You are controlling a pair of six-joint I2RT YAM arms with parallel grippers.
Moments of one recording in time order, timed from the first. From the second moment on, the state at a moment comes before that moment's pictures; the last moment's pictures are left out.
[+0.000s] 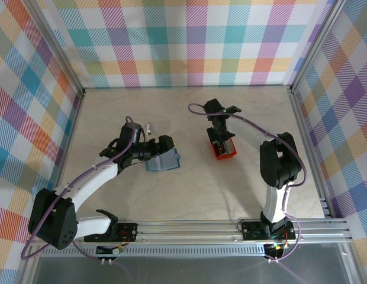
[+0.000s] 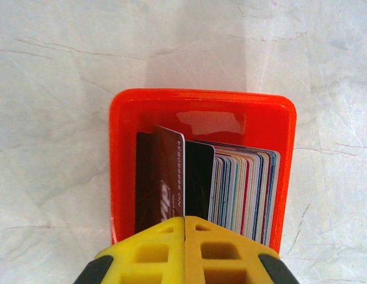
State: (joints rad) left arm -0.43 1.24 0.79 -0.21 0.44 -0.76; right arm 0.51 1.88 1.50 -0.92 0.20 0.15
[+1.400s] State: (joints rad) left arm -0.52 1.20 0.93 0.42 0.53 -1.22; right arm 0.36 1.23 1.37 -0.39 -0.73 0.81
